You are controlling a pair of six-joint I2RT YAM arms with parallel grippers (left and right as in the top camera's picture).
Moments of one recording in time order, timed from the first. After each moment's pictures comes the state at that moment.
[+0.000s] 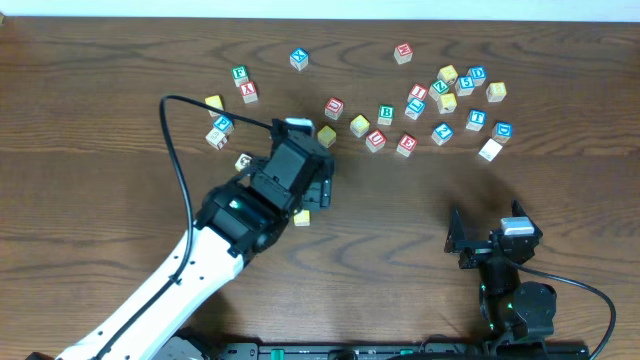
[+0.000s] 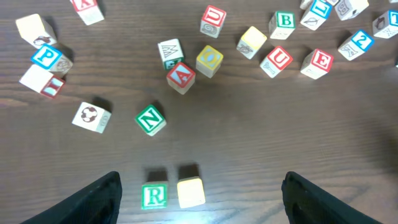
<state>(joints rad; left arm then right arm) -0.66 1.30 1.12 -0.74 -0.23 -0.46 0.09 0.01 0.01 -0.07 0.02 0.00</state>
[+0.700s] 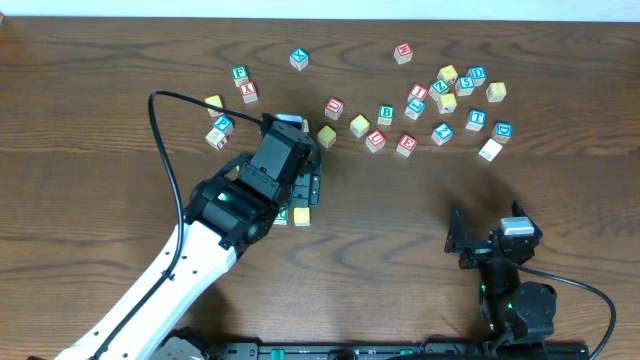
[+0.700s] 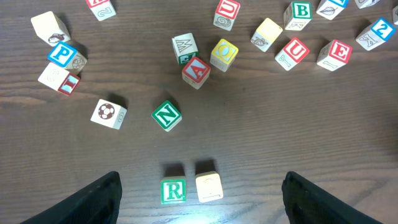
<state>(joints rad) -0.60 1.30 1.13 -0.78 -0.20 -0.40 0.09 0.01 0.01 -0.07 0.02 0.00</state>
